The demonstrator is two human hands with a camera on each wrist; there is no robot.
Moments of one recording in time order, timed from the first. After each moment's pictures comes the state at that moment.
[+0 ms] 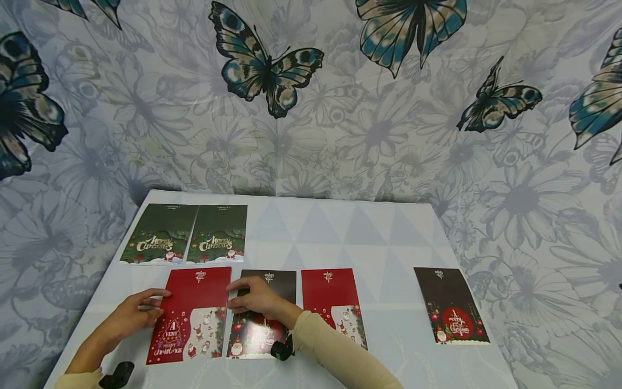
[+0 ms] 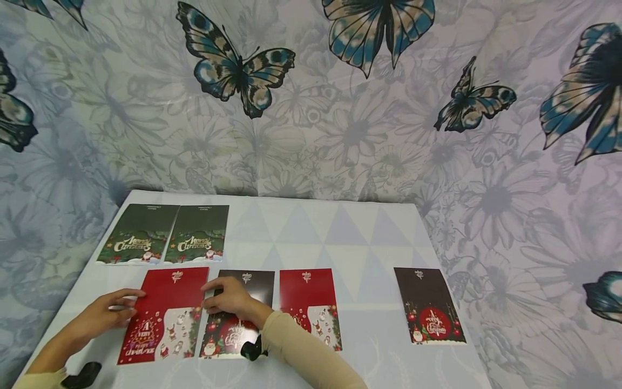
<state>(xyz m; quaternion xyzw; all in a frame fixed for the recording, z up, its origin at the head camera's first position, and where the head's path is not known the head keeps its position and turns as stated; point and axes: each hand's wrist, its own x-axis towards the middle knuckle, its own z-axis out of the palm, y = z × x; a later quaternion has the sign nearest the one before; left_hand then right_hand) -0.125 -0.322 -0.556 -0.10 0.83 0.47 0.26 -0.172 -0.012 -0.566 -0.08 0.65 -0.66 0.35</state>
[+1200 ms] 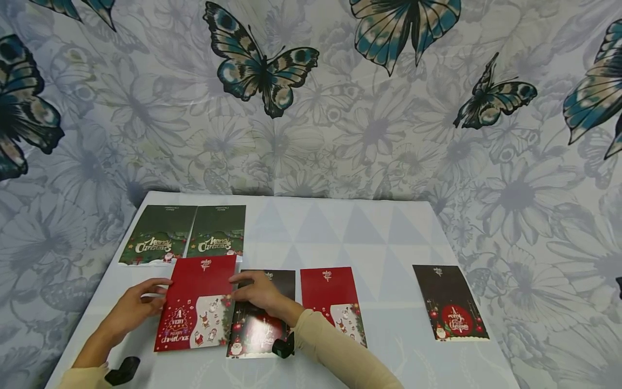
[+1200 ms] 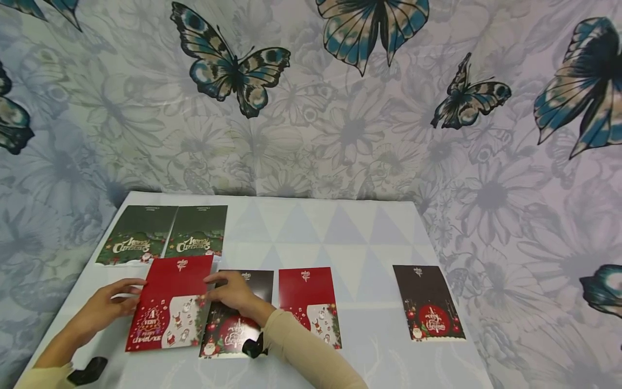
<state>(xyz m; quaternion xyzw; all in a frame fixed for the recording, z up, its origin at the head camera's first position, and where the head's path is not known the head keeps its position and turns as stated) -0.133 -0.310 -0.547 -0.07 0.86 0.47 0.19 -0.177 -0.005 -0.565 -0.10 0.69 -0.65 0.30</state>
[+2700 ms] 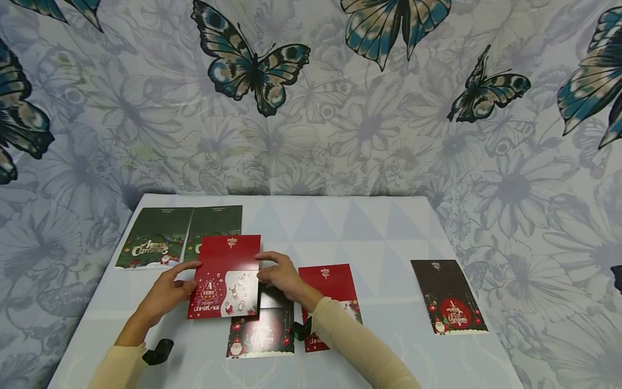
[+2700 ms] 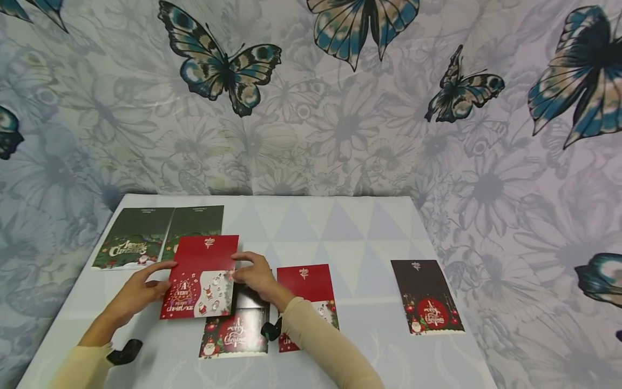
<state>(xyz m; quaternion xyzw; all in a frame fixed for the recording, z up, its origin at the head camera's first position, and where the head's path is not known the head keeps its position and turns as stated) -0.156 -0.249 -0.542 -0.02 0.85 0.51 0.16 -0.207 0.043 -0.564 -0.07 0.68 -0.70 0.21</state>
